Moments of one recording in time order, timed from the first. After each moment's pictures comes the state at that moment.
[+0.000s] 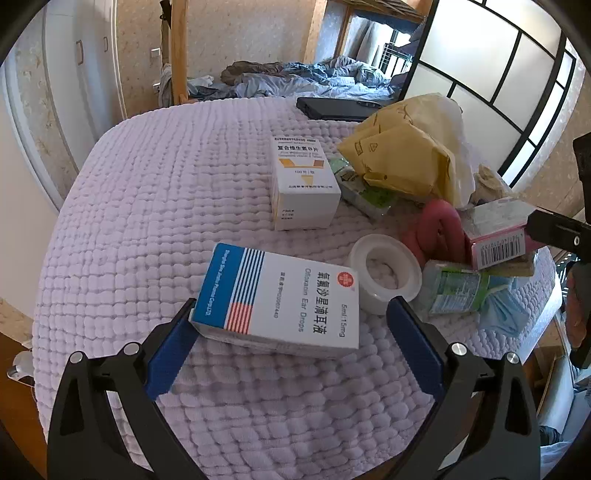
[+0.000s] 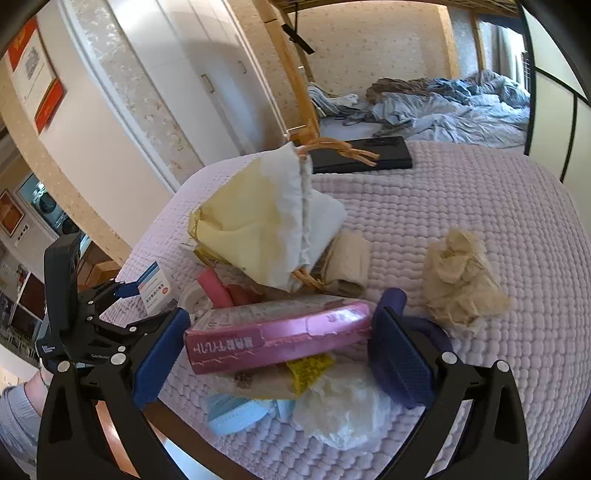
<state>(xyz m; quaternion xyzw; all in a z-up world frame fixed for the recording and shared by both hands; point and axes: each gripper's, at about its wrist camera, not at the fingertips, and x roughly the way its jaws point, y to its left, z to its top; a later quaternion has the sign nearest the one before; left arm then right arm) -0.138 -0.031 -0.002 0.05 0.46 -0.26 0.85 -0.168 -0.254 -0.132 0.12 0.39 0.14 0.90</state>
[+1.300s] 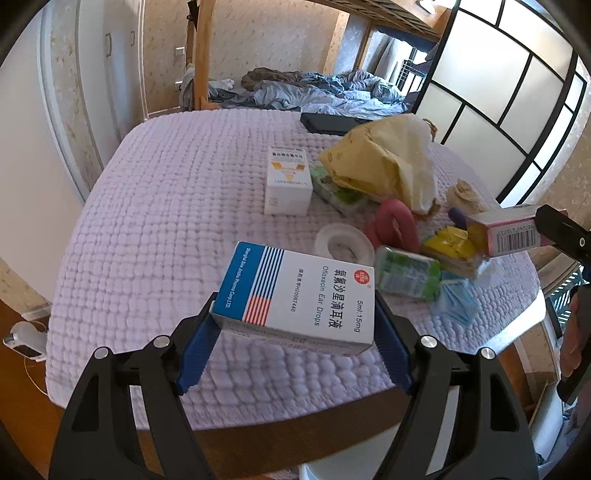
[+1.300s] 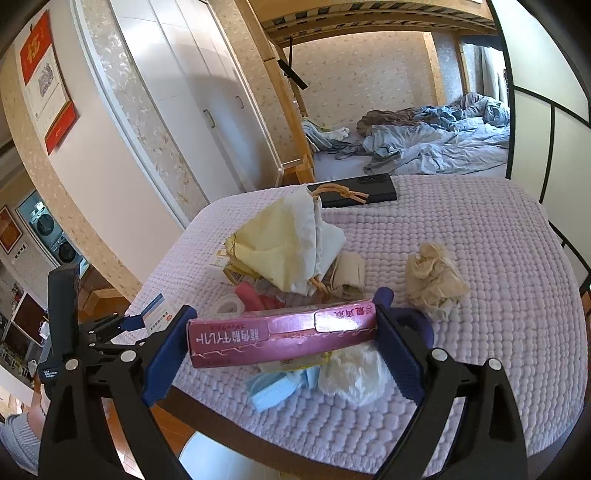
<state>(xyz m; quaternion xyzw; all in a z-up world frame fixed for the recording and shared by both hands) -0.188 -0.020 0.034 0.02 0.46 -0.23 0.86 -0.237 -0.256 -0.095 0.13 0.32 0.11 0.93</state>
